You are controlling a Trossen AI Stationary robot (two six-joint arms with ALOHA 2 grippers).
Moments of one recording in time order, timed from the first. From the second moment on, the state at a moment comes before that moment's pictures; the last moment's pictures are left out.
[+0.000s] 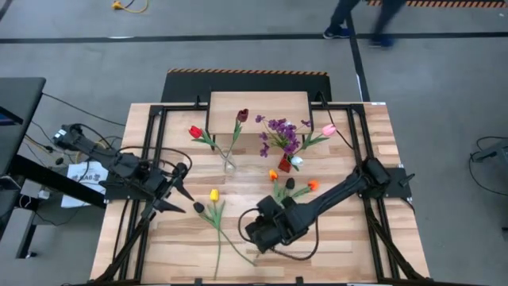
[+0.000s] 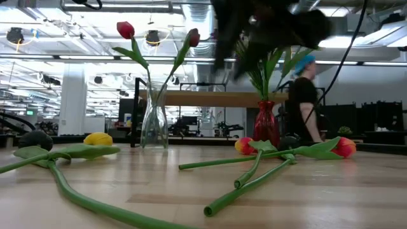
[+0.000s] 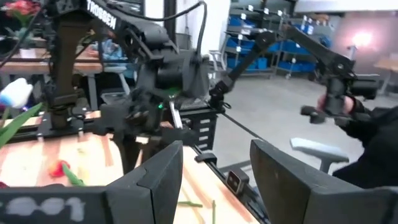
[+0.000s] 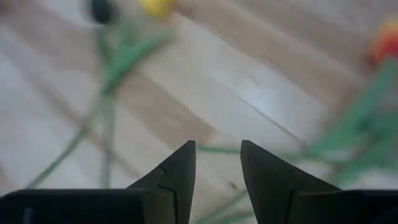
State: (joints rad) left arm -0.47 0.54 0.45 0.12 0.05 -0.09; right arm 0.51 2.08 1.73 -0.94 0.47 1.35
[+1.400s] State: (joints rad) left arm -0.54 0.54 0.45 0.04 0.15 -0.01; right arm 0.41 2.23 1.73 -1.13 0.36 1.78
